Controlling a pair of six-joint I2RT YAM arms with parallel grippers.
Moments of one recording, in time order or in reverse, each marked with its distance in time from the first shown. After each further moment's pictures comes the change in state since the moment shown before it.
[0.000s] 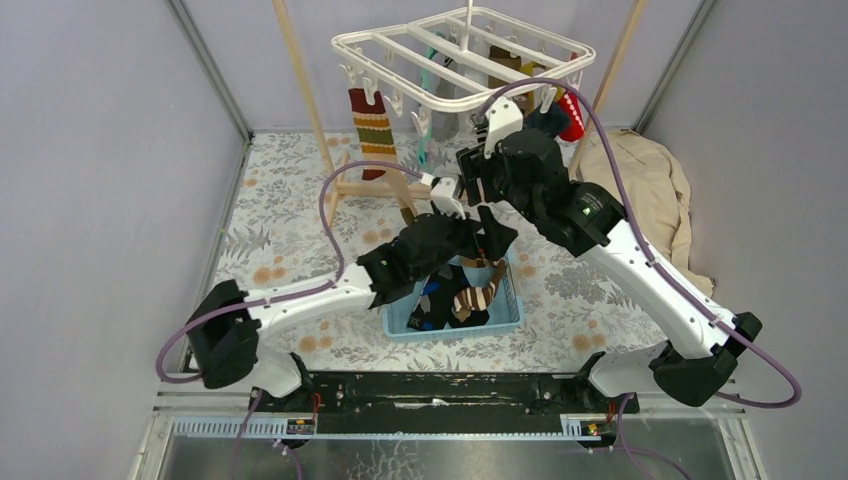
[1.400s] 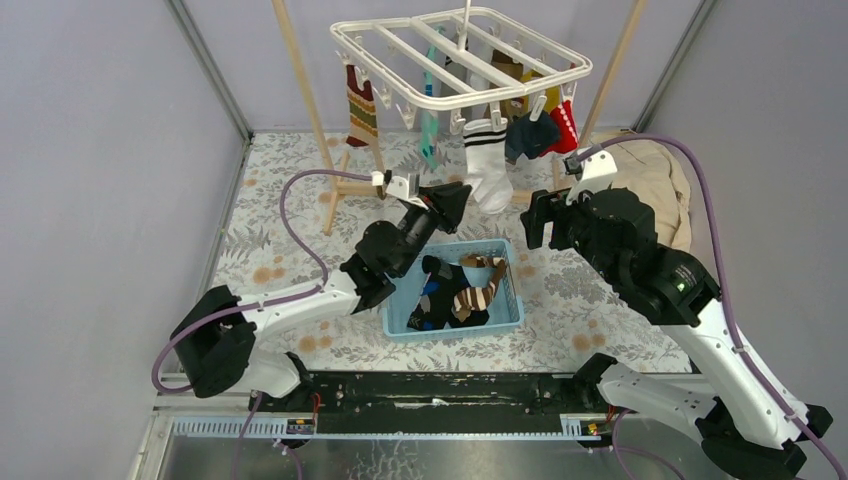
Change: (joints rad) left arm 0.070 -0.035 -0.175 0.611 -0.168 0.302; right arm -0.087 -0.451 -0.285 -0.170 0.004 0.170
